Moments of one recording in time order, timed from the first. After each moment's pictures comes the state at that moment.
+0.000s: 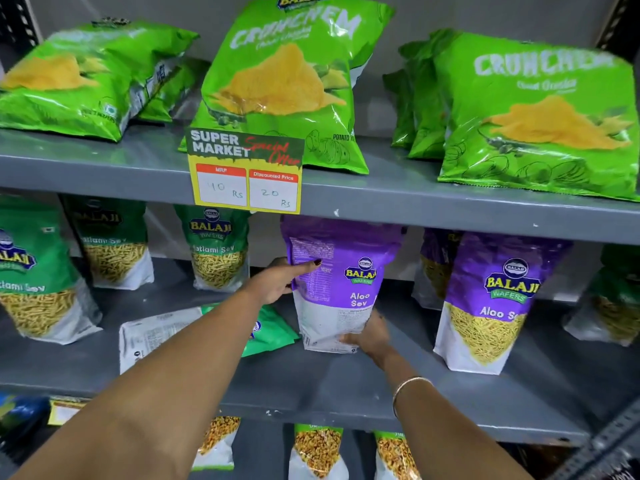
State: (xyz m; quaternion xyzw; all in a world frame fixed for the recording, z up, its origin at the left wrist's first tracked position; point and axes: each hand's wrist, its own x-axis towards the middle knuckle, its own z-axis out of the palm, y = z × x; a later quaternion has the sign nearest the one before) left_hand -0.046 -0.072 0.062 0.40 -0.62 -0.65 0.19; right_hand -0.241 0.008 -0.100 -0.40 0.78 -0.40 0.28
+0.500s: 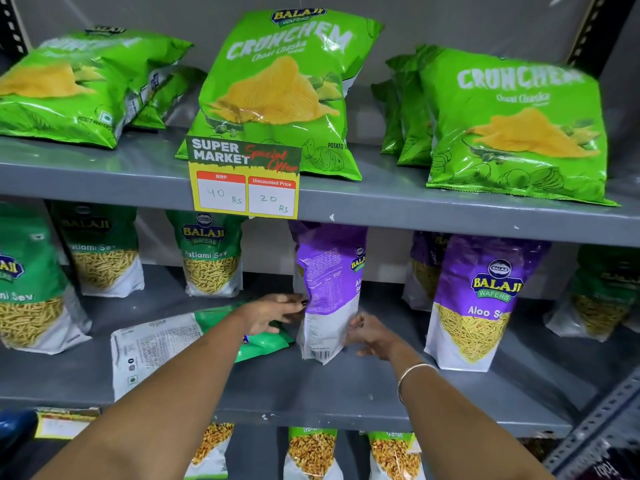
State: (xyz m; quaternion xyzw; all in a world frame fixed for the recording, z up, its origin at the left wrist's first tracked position) left_hand -0.026 -0.058 0.026 0.43 -0.64 -0.63 0.09; right_hand -0.214 0.050 -0.009 -0.34 0.76 -0.35 0.43
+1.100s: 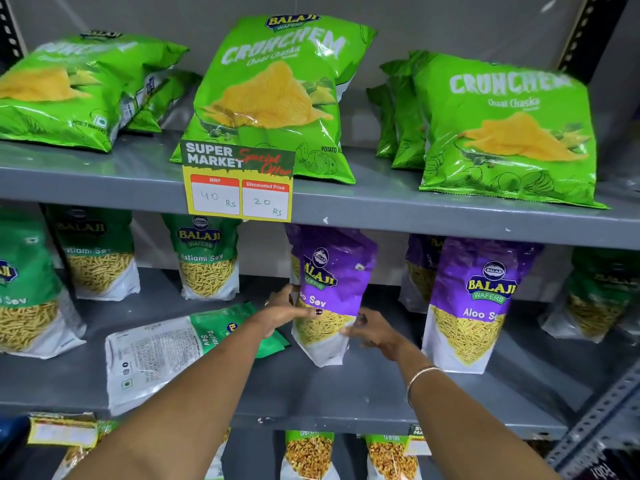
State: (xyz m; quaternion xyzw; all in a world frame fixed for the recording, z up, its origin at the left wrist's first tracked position) left_hand -0.054 -0.056 0.016 0.45 -0.69 -0.54 0.17; right_hand -0.224 0.062 -0.001 -0.43 0.69 -0.42 0.40
